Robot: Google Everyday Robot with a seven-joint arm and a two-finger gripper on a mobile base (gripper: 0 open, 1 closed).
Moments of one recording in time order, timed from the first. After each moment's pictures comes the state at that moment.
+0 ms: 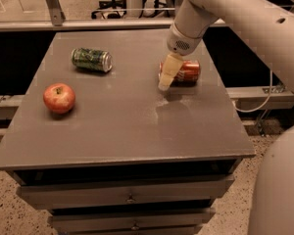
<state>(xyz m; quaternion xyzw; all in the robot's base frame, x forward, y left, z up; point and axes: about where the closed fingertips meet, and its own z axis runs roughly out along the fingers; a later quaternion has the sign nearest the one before) 0.675 -0.085 0.863 -0.60 0.77 0.03 0.20</state>
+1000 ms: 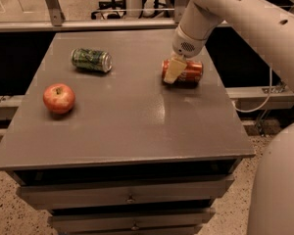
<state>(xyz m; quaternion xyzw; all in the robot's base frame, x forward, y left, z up) 0.673 -0.103 0.855 -0.59 0.79 0.03 0.18</state>
